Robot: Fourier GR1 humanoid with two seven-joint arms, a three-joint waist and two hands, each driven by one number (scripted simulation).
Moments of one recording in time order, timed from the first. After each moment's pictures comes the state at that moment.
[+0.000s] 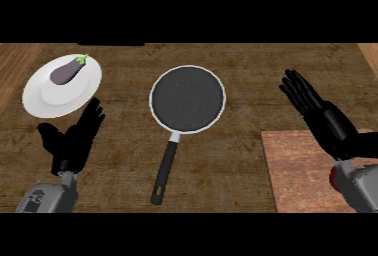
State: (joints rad) left arm -0.14 0.29 -0.12 -1.36 0.27 0.16 0.09; right arm -0.28 -0.54 0.29 -1.51 -0.45 0.04 -0.15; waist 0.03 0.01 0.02
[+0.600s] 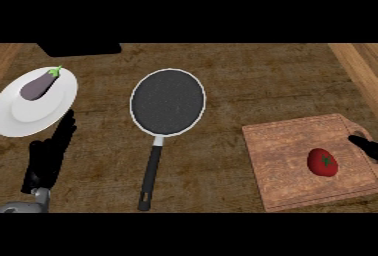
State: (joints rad) left arm -0.03 0.43 -0.13 -1.40 0.12 0.21 0.06; right arm -0.02 -0.60 -0.11 -1.29 -0.46 -0.49 0.00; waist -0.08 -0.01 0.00
